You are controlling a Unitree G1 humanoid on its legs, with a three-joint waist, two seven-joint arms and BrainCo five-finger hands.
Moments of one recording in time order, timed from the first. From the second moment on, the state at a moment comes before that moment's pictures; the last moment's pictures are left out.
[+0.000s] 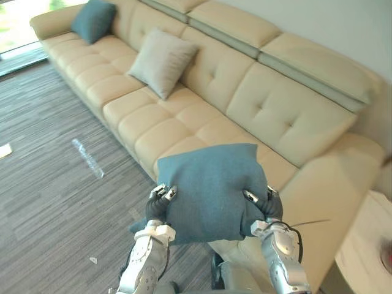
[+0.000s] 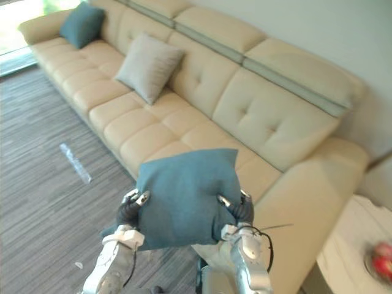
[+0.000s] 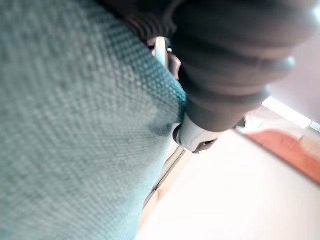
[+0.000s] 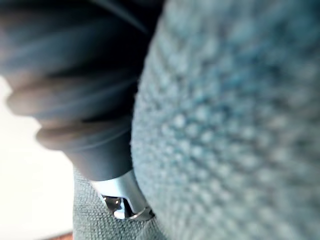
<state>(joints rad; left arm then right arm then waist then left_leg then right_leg) 0.20 0.07 -0.31 -0.06 -0.65 -0.19 0.14 0.25 -0.08 0.08 -0.11 0.32 -0.13 -0.19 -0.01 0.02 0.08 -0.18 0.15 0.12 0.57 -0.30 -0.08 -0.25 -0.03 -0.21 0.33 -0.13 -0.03</state>
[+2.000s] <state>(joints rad) 0.28 0.11 -0.33 -0.10 -0.61 -0.17 0.08 0.27 -0.01 0.05 -0.04 0.28 -0.13 -0.17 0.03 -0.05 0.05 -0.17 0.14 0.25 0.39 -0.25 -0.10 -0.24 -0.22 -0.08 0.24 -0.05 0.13</state>
